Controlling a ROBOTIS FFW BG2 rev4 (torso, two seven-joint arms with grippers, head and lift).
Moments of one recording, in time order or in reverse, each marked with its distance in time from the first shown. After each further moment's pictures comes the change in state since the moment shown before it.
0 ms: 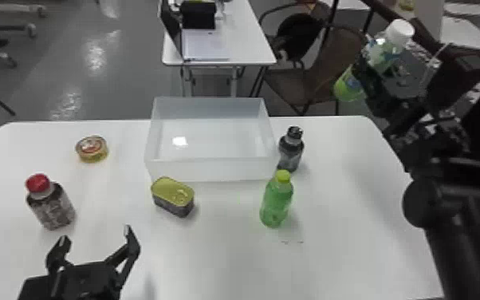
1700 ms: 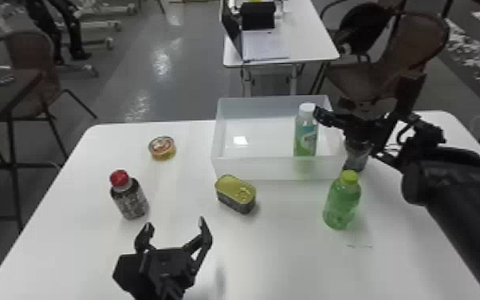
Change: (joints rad) left arm -0.028 0.032 -0.035 0.020 0.042 0.008 0.000; right arm -0.403 0.121 0.202 0.855 0.015 -0.049 0.441
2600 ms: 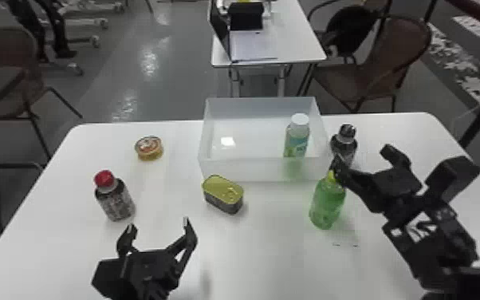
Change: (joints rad) left arm 0.007 -0.001 0.005 0.001 -0.001 -0.028 0.000; right arm 0.785 -0.020 -0.051 -0.960 0.059 -0.051 -0.482
